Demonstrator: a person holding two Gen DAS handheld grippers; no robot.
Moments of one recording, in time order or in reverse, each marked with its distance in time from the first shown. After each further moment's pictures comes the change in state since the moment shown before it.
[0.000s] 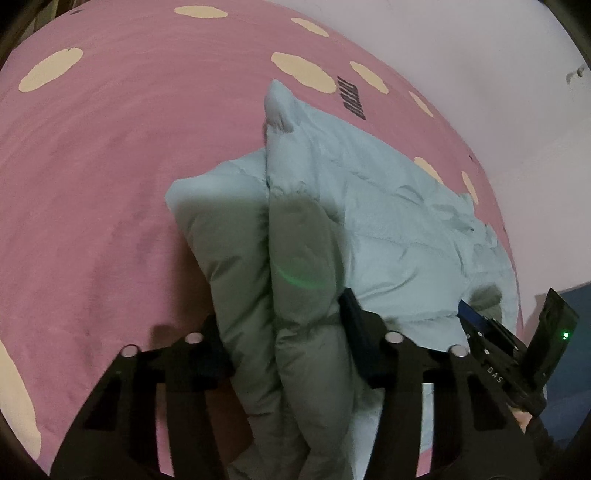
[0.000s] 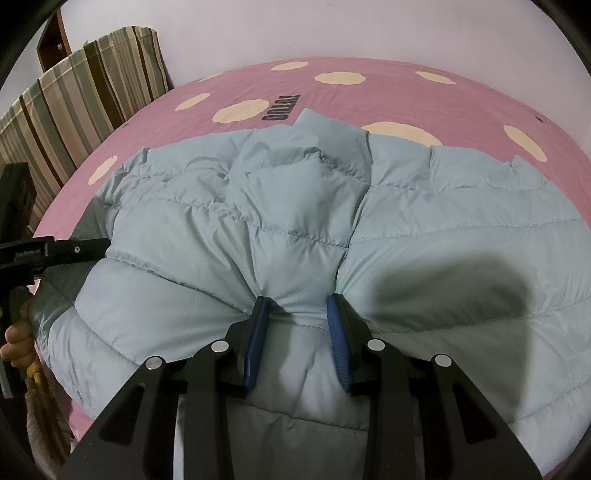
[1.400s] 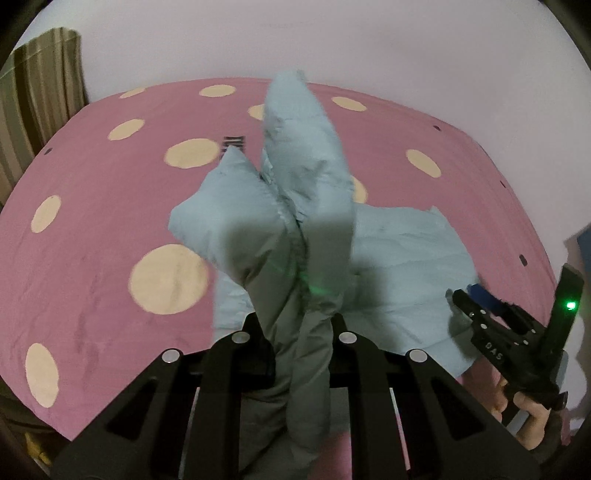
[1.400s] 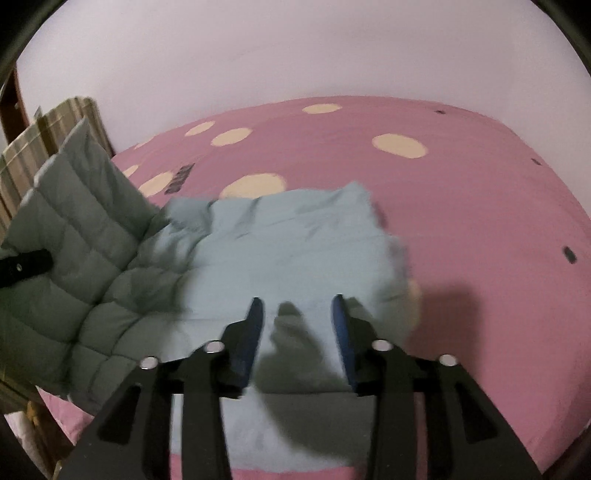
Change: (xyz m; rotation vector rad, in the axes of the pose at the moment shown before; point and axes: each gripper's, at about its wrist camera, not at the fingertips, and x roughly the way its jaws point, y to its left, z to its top) left arm -0.039 -0.217 -0.029 0.309 -0.127 0.213; right arm -0.099 -0.129 -0.021 0.202 -0.171 -0.162
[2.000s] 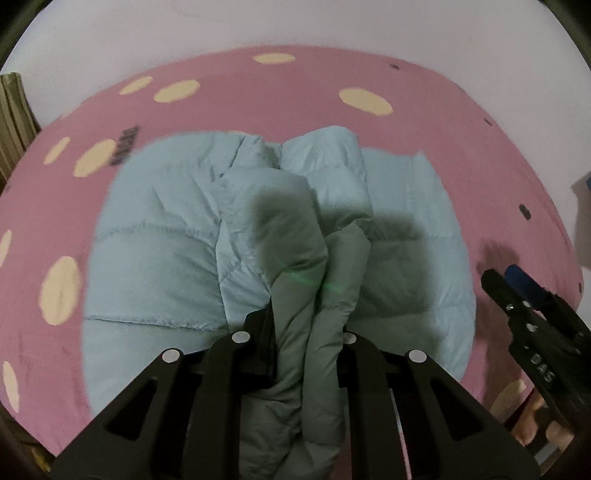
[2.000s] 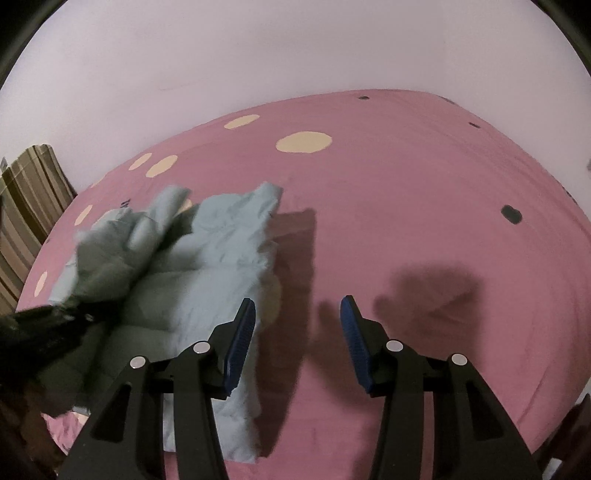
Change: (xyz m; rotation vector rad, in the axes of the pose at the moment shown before) left arm 0.107 -0.154 -0.008 0.147 0.113 0.019; right arm -0.019 -0.103 -0.013 0.163 -0.008 -0.088
